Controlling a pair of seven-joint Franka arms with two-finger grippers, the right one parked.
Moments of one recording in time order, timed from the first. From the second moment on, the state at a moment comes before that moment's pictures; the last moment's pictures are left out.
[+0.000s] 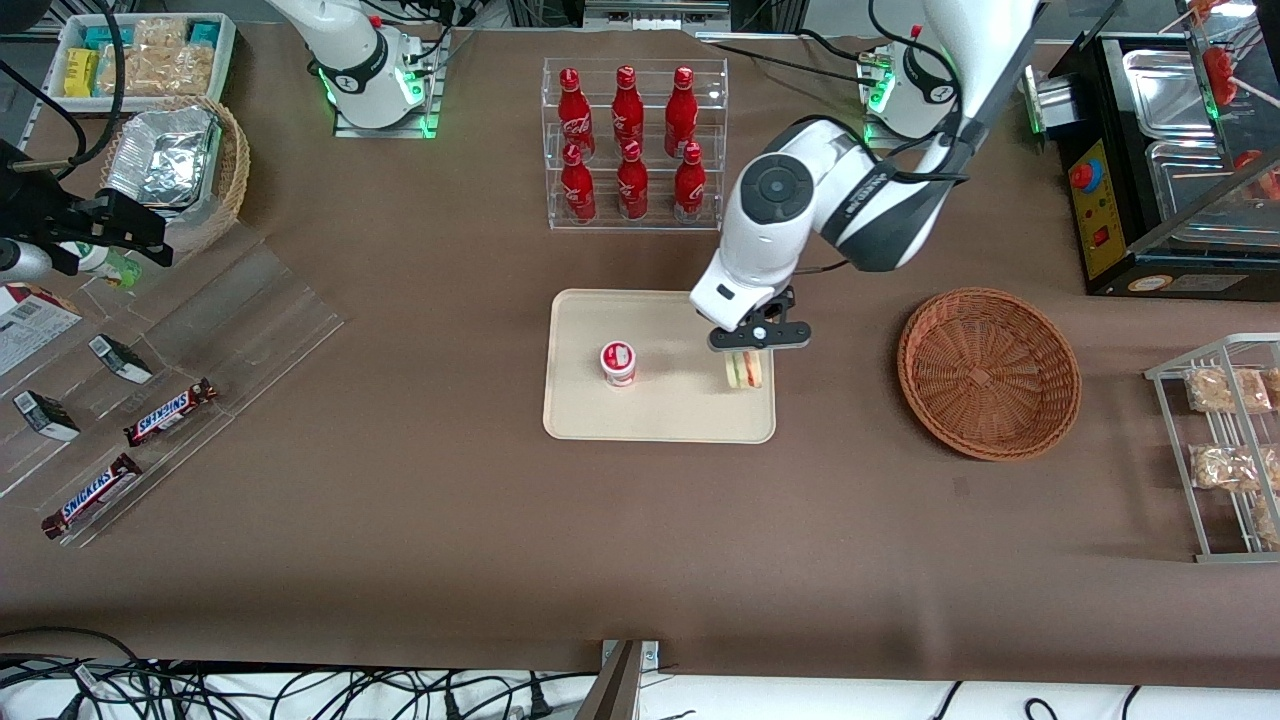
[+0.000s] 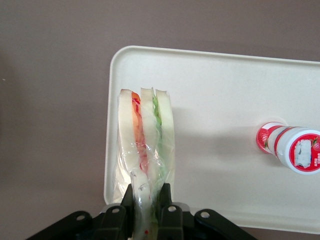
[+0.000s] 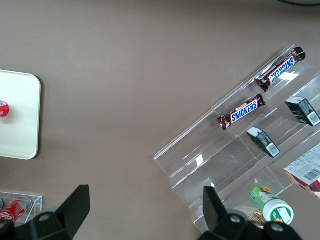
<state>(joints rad) -0.26 0.47 -0.44 -1.76 0.24 2.15 -0.89</state>
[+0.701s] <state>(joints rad) -0.29 0.58 -0.44 -1.75 0.29 2.25 -0.93</state>
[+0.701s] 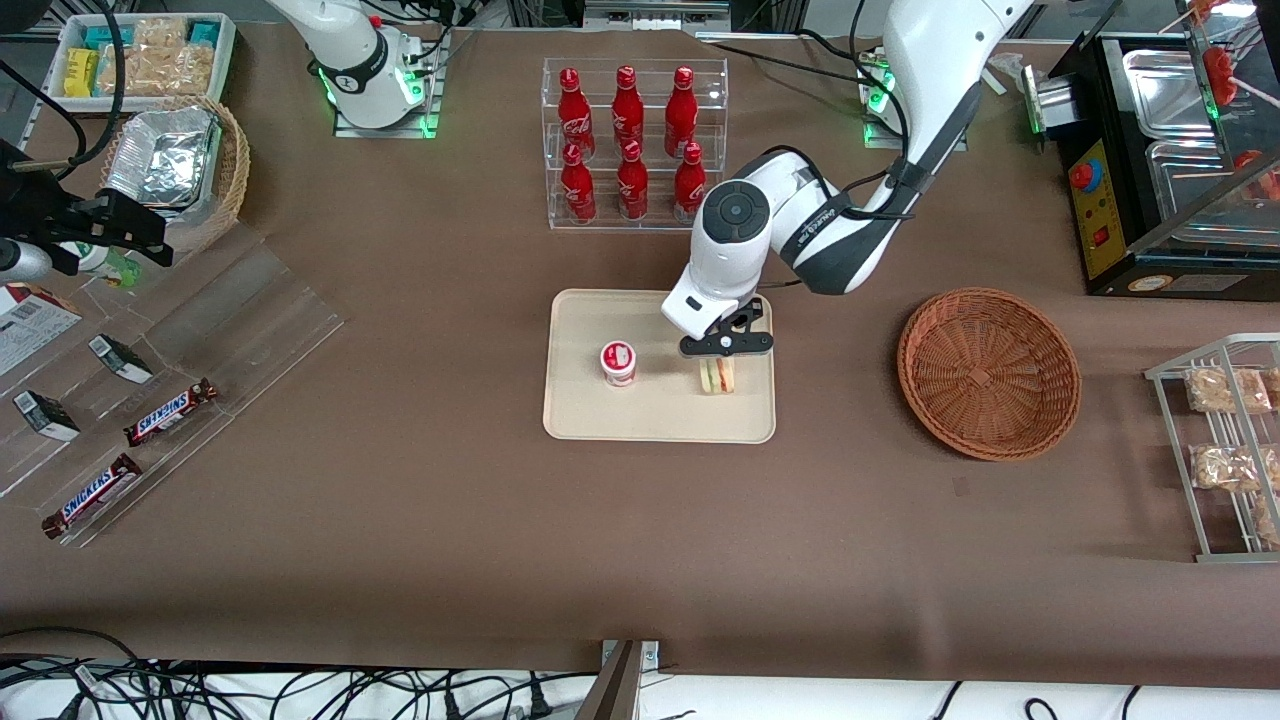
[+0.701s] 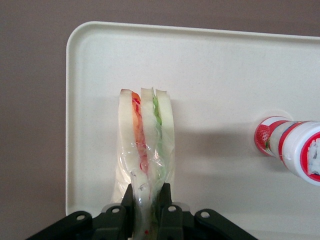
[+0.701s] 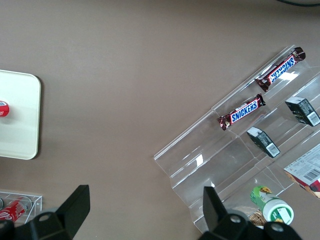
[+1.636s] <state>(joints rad) -0.30 0.65 -0.43 -1.70 0.35 2.25 -0.96</state>
